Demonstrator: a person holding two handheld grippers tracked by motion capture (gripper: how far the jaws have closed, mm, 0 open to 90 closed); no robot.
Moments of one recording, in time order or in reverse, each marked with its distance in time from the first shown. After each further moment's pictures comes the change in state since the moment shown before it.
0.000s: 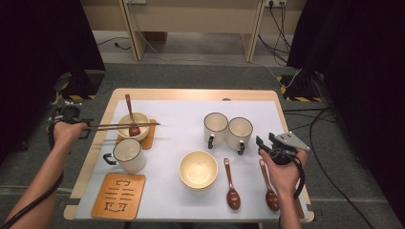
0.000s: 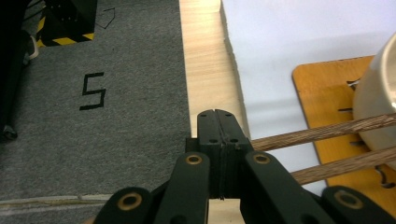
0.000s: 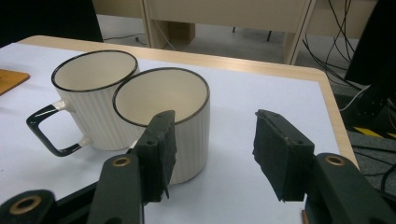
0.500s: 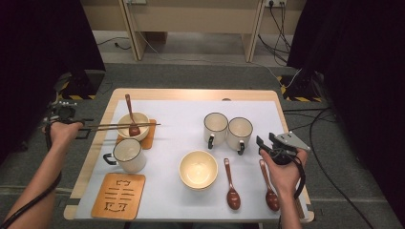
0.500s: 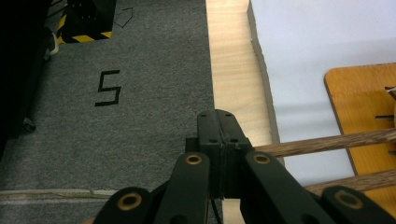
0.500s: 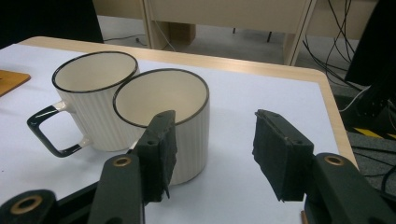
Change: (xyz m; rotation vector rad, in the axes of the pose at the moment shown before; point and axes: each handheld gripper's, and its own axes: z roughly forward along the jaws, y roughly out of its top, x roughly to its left) left arm 0.014 -0.004 0.003 -0.003 0.054 -0.028; right arm -0.001 0.000 0.000 -0.008 0.006 0.002
